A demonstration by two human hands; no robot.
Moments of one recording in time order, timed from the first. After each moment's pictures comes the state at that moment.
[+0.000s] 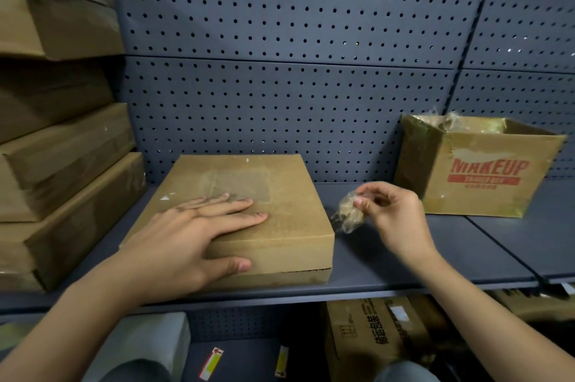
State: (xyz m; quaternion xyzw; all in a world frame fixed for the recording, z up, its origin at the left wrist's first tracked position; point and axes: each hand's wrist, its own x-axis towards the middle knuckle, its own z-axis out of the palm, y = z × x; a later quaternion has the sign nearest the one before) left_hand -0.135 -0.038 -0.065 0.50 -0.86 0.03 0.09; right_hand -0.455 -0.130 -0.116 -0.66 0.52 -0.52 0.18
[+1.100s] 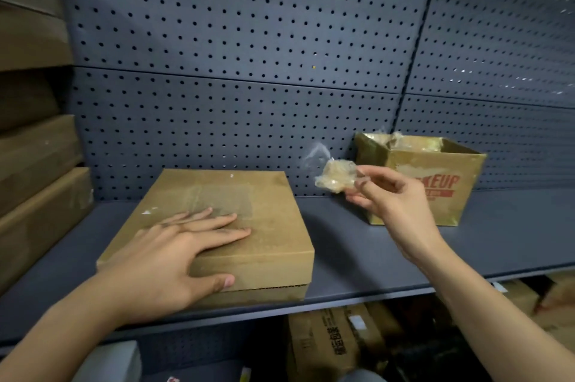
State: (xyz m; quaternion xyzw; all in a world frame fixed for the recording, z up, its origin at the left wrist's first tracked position) left_hand -0.171 -0.044 -0.063 0.51 -0.85 -0.02 0.07; right_hand -0.491 -0.097 -0.053 -0.54 0.42 -0.65 0.34
